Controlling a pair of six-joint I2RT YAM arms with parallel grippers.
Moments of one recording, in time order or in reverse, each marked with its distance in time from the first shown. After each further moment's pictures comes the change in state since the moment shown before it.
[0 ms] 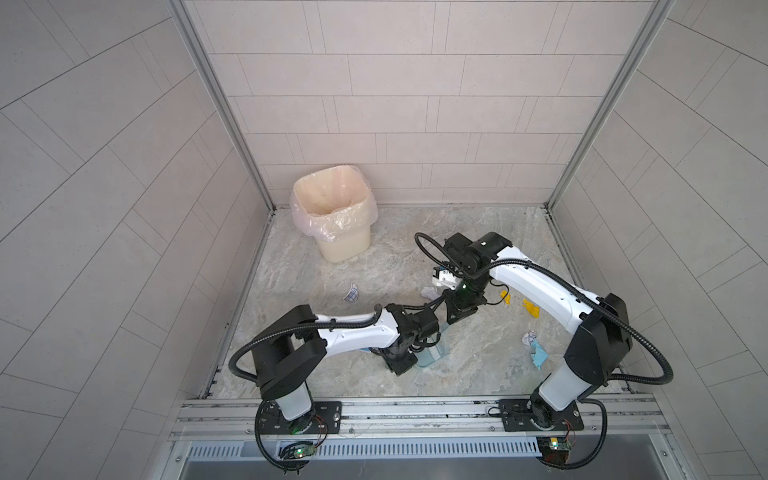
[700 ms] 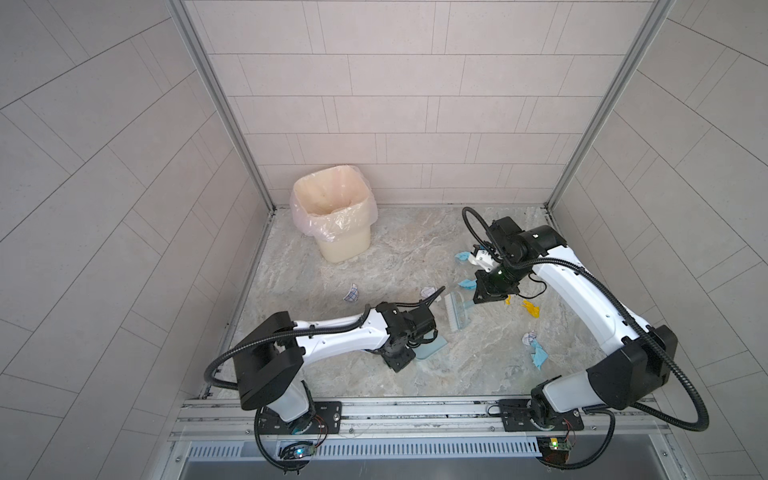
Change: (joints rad) left arm 0.000 -0.134 -0.006 -0.034 -0.068 -0.077; right arm -0.274 -0.197 -0.013 -0.004 0.056 0.027
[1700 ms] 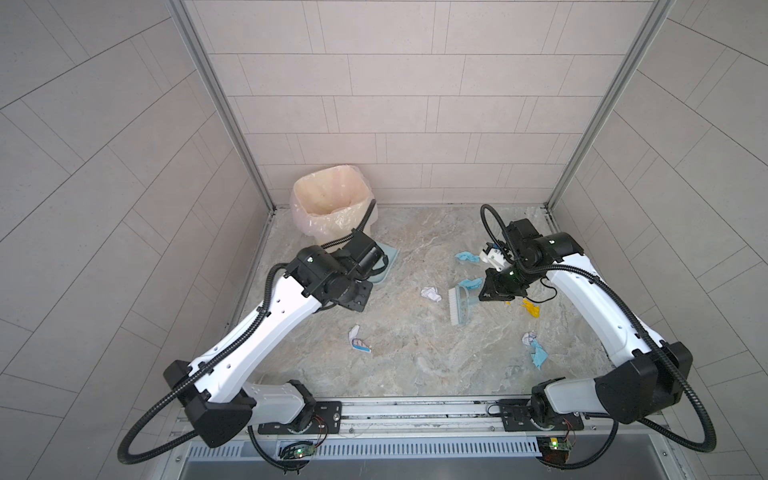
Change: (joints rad) left arm 0.392 -0.227 0.586 -0.555 -0.186 -0.129; right arm -0.076 -0.070 -0.089 0.071 -0.066 0.013
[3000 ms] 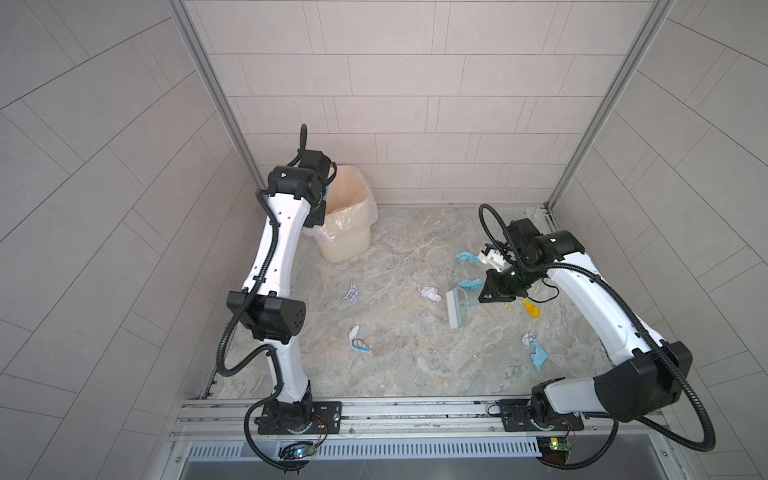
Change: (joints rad) left arm 0.548 0.619 0.771 -0.091 -0.240 0.229; right arm -0.006 0.008 0.023 -0.052 -0.040 -0.053
